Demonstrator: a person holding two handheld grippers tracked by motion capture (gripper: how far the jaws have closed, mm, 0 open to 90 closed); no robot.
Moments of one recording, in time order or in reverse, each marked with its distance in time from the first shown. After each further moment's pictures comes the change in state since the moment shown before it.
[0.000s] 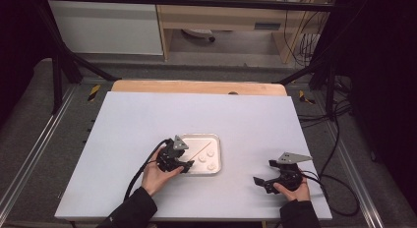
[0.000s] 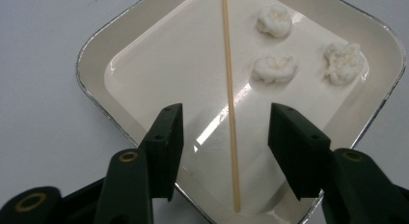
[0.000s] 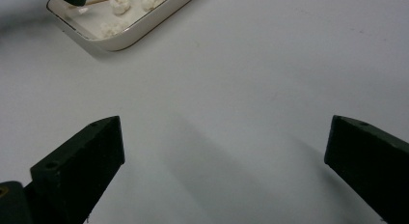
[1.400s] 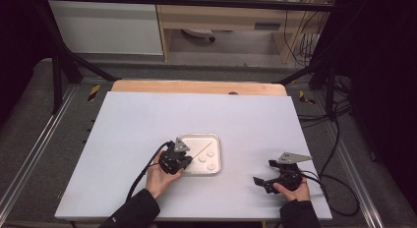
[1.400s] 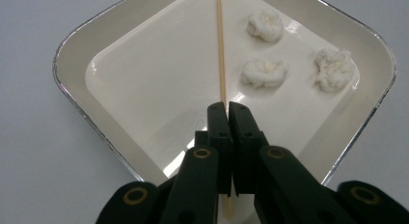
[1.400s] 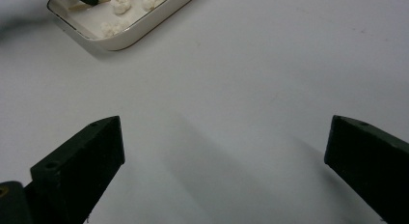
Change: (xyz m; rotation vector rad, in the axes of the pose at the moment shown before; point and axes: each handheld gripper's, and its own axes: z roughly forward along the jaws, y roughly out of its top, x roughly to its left) left arm -0.006 -0.004 0.006 -0.033 -0.017 -0.039; right arm 0.000 0.000 0.000 0.001 0.003 -0.003
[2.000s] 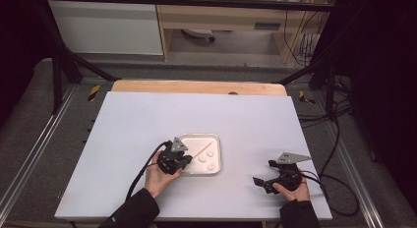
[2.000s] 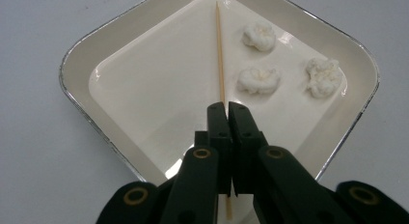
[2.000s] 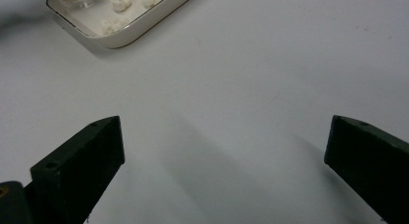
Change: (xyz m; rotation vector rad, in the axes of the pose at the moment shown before) left arm 0.003 -0.001 -0.006 -0.040 -0.019 -0.001; right arm 0.000 0.000 0.001 0.005 0.003 0.002
